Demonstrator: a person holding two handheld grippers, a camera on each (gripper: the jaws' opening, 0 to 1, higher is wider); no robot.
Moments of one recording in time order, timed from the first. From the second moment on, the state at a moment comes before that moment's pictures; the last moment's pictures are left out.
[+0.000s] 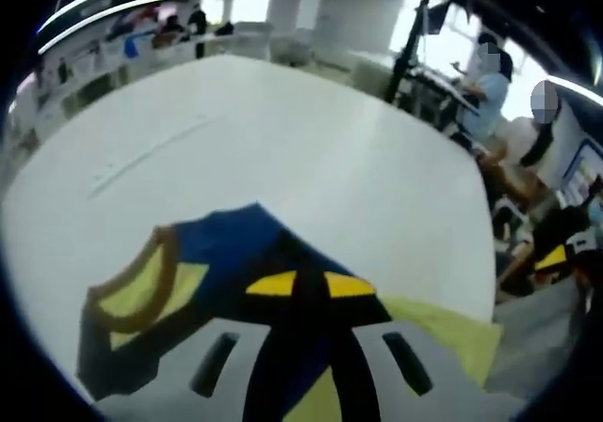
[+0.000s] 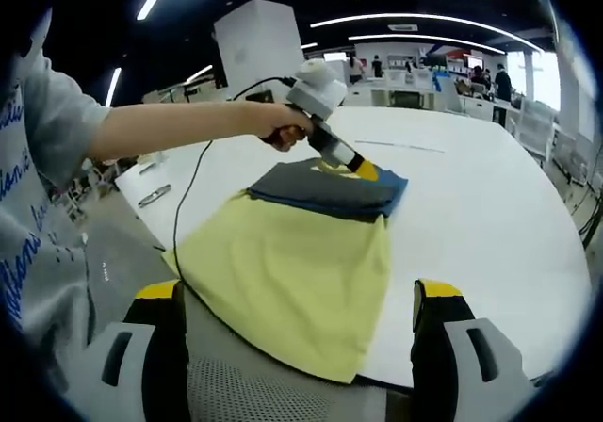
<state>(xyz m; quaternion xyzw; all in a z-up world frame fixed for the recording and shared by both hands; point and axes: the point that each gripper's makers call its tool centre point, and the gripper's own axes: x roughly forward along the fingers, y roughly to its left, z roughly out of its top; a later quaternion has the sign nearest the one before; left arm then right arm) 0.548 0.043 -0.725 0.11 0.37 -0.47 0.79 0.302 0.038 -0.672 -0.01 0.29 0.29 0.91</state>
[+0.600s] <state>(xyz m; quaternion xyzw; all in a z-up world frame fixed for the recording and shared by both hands) 0.547 0.063 -0.706 0.14 0.34 -0.47 0.81 0.301 0.039 -0.672 -0.02 0.29 0.29 0.91</state>
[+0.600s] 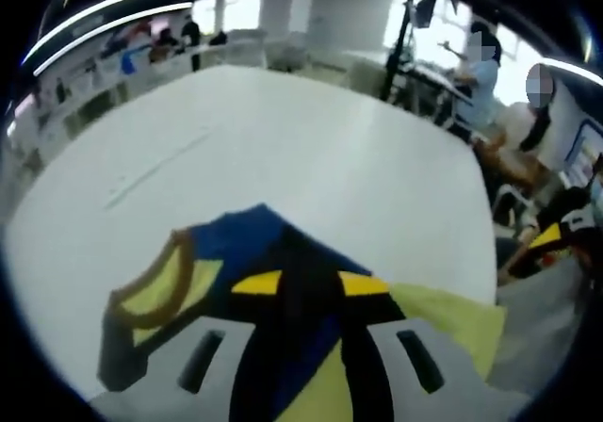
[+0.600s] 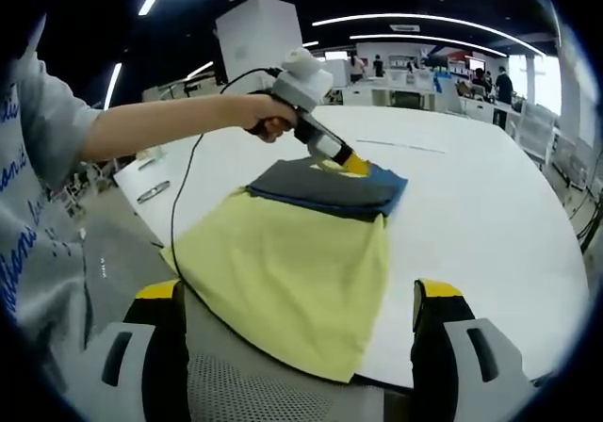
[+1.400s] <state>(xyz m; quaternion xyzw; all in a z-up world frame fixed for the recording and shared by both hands) 0.515 0.092 -0.681 0.19 0.31 -0.47 0.81 0.300 0.040 -0.675 -0.03 0.29 0.29 0.91</state>
